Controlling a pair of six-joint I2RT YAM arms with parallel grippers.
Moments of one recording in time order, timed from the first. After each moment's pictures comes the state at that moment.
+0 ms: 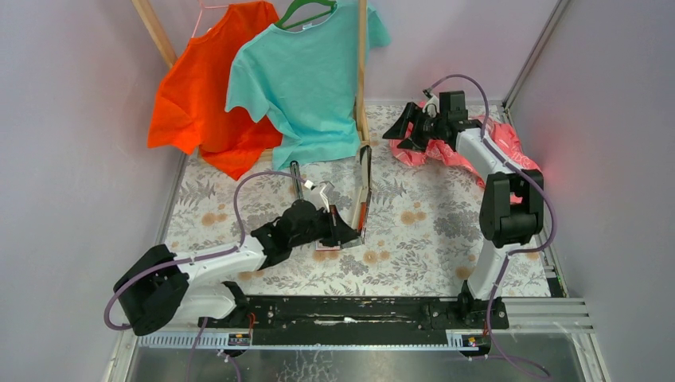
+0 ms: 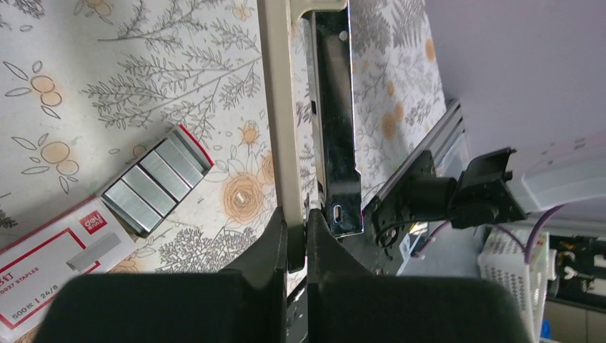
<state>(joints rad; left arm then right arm) -0.87 1.23 0.51 0.28 0.18 -0.85 0.13 1.90 1.52 -0.35 -0.67 0.55</state>
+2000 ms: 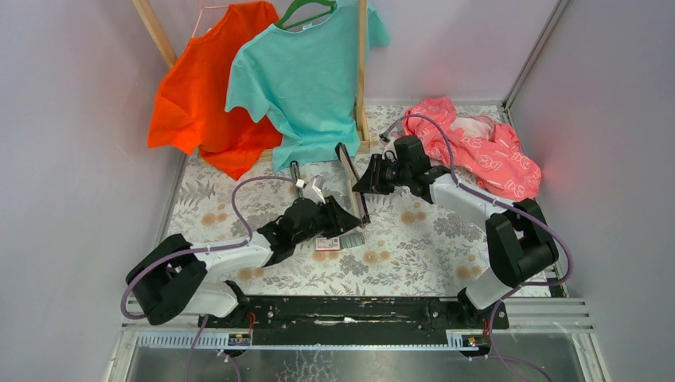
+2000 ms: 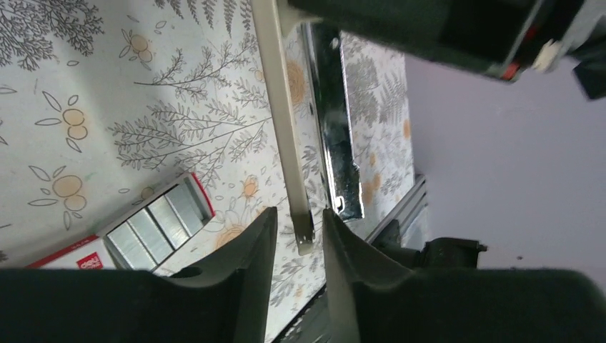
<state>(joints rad) -0.83 1.33 0.49 0.46 0.07 -1.06 0.49 1.60 1.02 -0.08 -0.50 0.68</state>
